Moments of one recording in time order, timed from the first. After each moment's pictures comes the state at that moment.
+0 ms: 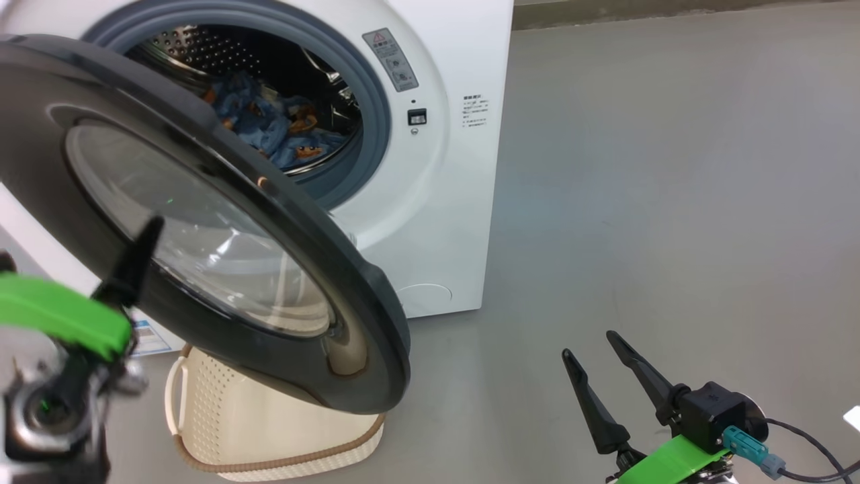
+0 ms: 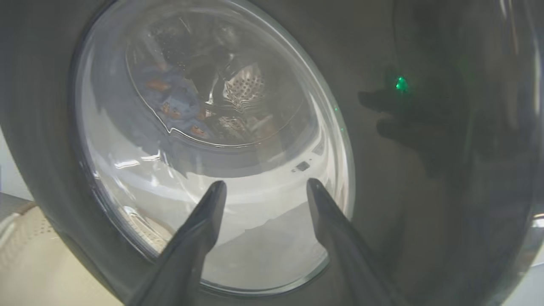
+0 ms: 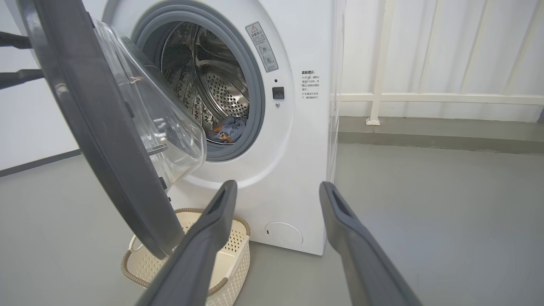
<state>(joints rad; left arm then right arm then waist) -0.39 0.15 0.14 0.13 -1.03 -0.01 0.46 -0.07 -0.15 0.24 0.16 0.25 0.12 -0.26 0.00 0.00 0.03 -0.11</state>
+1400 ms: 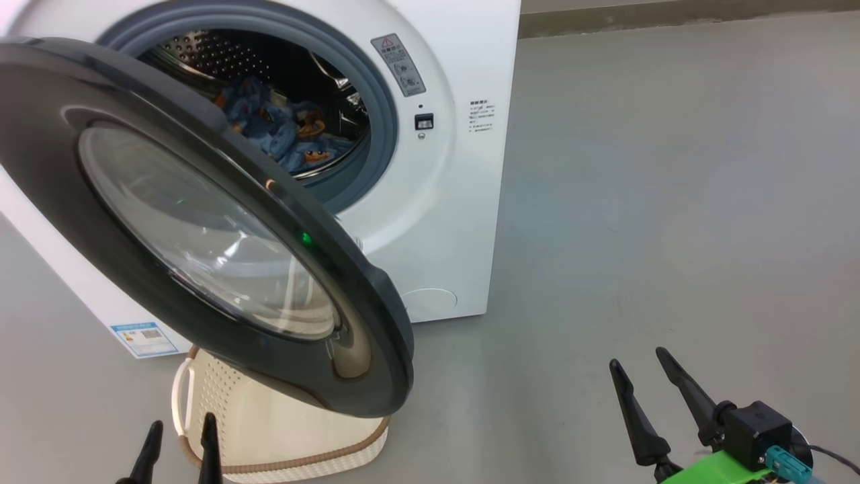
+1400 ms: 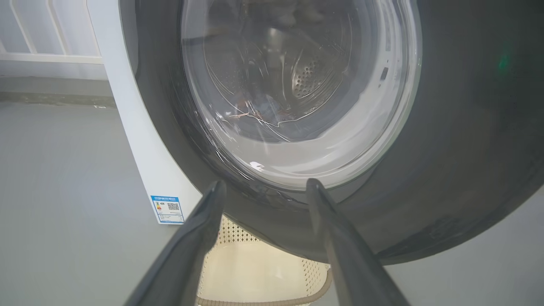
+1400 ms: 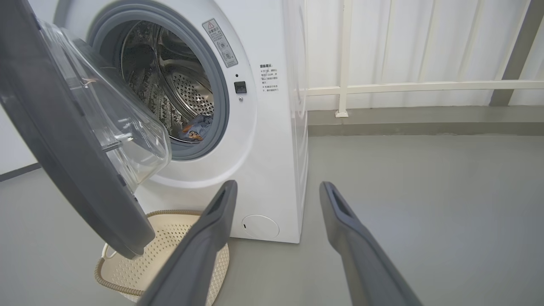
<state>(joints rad) 0.13 0.05 0.03 0.12 -0.25 -0.11 -0.25 0.01 -0.13 0.11 0.14 0.24 0.12 -0.26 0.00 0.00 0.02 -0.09</state>
